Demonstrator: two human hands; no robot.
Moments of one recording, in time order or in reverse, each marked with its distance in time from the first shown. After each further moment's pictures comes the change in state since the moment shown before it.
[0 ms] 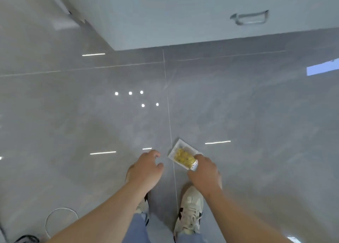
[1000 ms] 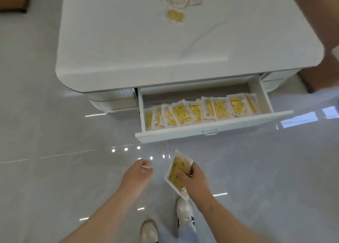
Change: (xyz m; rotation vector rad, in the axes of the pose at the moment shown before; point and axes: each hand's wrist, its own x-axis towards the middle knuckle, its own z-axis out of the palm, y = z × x) left_hand -0.179 0.114 -0.269 -0.508 0.193 0.107; right_hand -0.198 -0.174 -0.234 0.757 0.165 -0.138
